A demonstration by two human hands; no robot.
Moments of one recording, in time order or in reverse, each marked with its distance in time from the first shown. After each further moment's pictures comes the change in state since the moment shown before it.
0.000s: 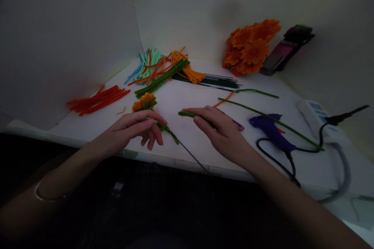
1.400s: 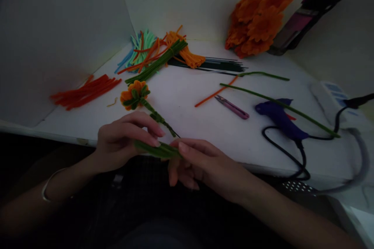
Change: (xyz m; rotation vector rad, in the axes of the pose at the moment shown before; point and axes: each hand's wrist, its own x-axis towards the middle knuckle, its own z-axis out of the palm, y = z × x) left_hand 0.004 -0.029 0.019 0.224 0.034 0.689; right_hand -0.043 -0.018 0.036 1.395 -0.520 0.530
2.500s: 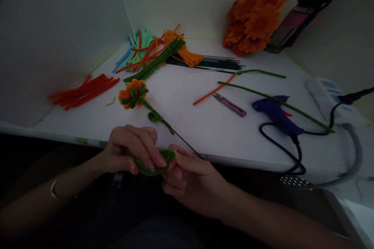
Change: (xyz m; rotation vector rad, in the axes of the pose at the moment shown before) left_hand -0.007 -0.011 0.006 -0.370 -0.156 -0.040; right_hand 0.006 0.032 0.015 0.696 -0.112 -0.040
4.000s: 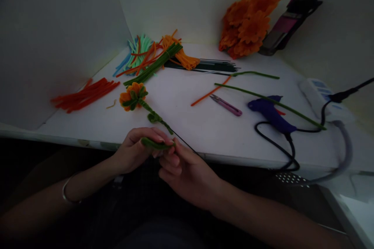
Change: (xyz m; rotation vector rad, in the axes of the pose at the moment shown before) left_hand -0.013 -0.021 0.023 -0.352 0.305 -0.277; right_hand 0.011 0.006 0.000 0.045 0.120 -0.123
